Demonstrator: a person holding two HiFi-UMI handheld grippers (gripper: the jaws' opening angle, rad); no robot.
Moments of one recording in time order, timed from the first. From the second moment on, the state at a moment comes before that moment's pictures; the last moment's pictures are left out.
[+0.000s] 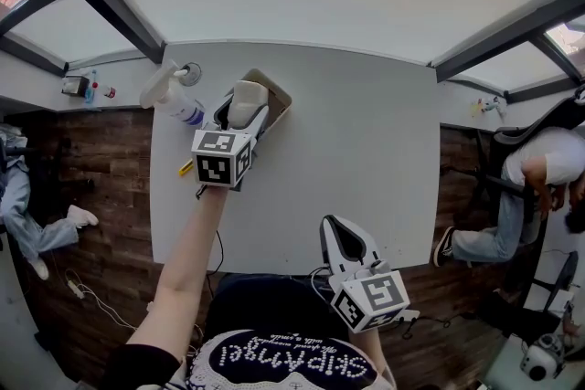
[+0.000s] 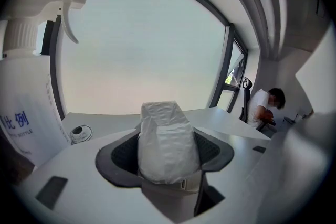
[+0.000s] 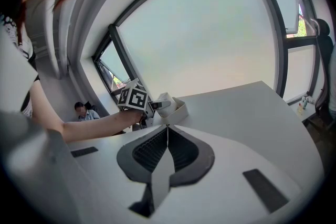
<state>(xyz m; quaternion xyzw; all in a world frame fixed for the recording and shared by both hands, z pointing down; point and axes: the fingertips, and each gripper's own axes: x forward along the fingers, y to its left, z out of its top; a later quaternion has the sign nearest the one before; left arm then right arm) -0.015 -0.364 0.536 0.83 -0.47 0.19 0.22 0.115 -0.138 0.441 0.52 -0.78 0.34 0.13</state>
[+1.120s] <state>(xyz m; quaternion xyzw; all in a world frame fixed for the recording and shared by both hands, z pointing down) -0.008 -0.369 0.565 0.81 -0.46 0.27 0.24 0.112 -0.139 0.441 0.51 -0.78 0.34 0.12</state>
